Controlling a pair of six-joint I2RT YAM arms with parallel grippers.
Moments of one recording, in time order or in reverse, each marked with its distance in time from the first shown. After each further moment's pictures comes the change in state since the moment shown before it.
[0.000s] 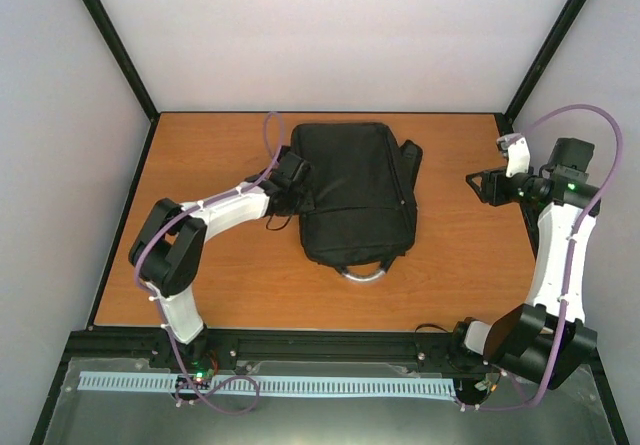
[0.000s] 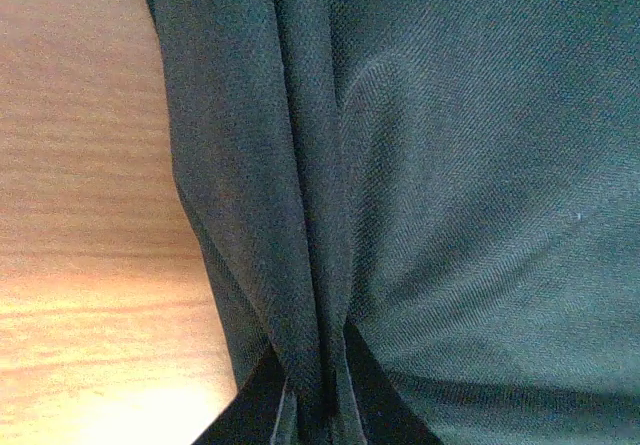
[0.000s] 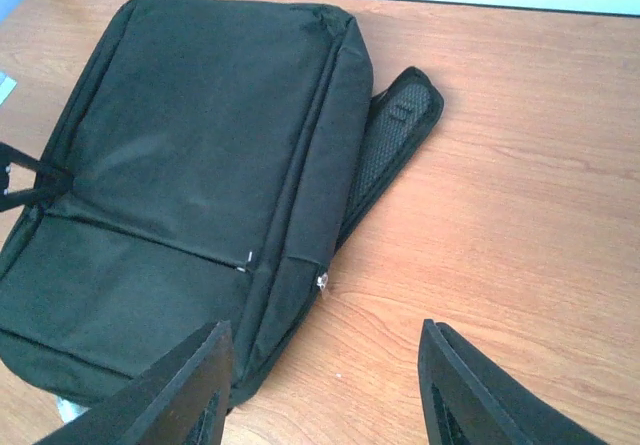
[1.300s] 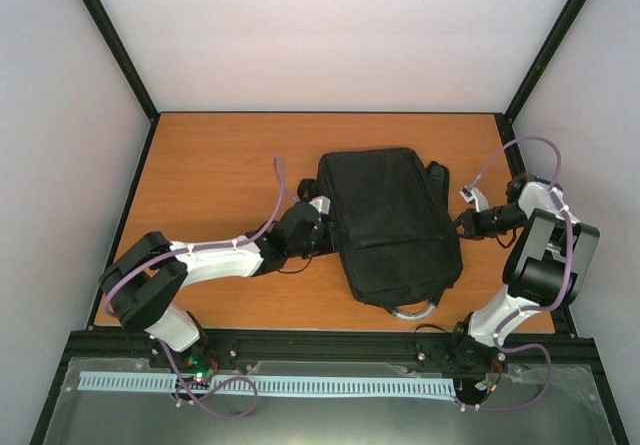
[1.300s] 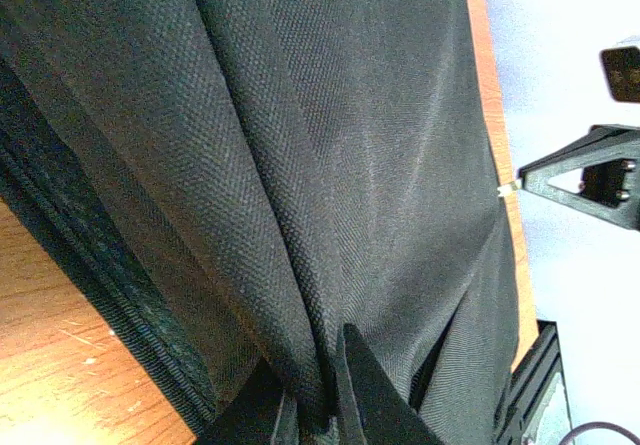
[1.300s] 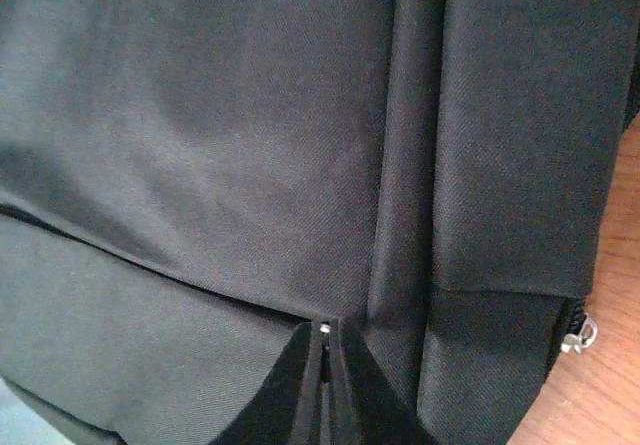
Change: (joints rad) left arm -0.282 -0.231 -0.418 0.597 0.172 -0.276; right arm 0.019 0.463 -0.173 -0.163 0.010 -0.206
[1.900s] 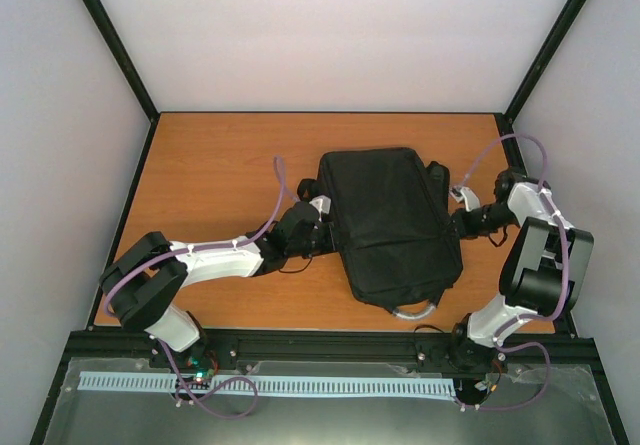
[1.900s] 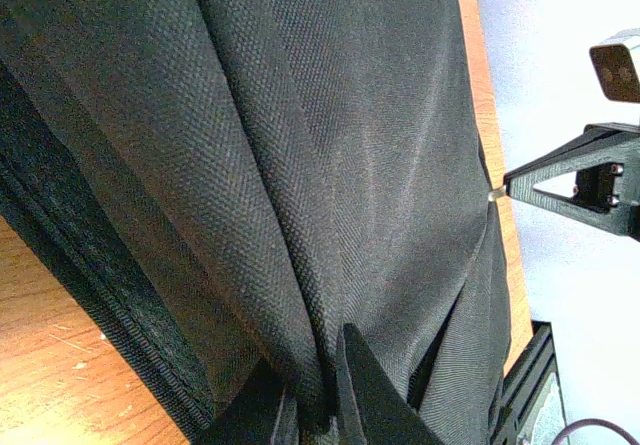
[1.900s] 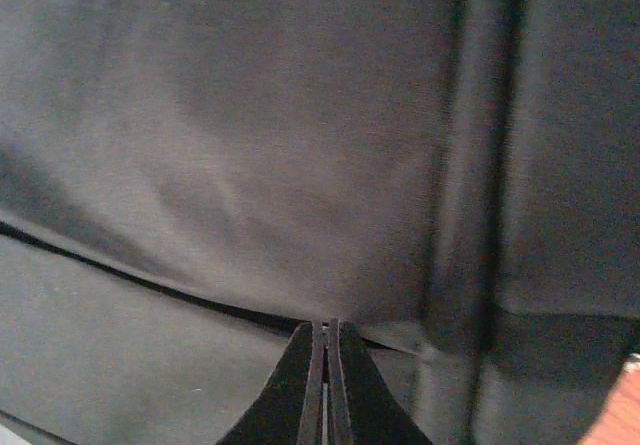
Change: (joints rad) left arm -0.003 0.000 0.002 0.003 0.000 -0.001; right arm 0.111 -0.077 -0.017 0.029 0.069 0.093
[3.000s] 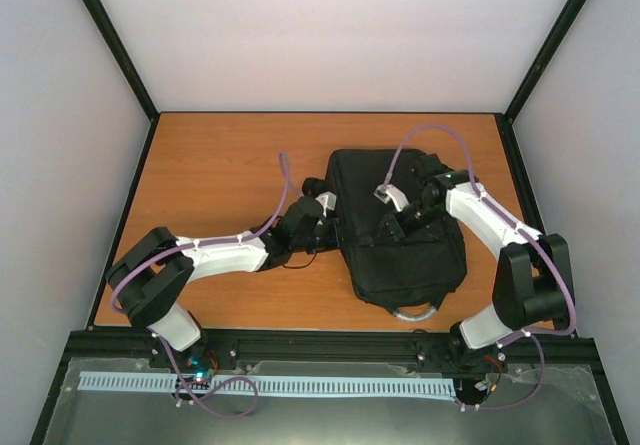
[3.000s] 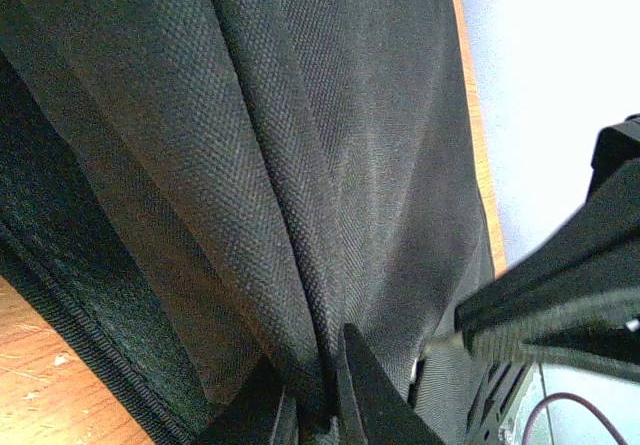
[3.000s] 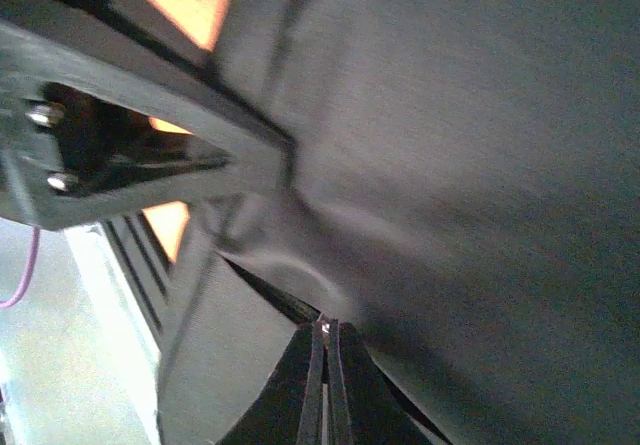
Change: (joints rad) left arm 0.004 0.045 0.056 0.002 0.063 0.006; right arm 0.589 -0.088 0.029 0.121 -0.084 0.277
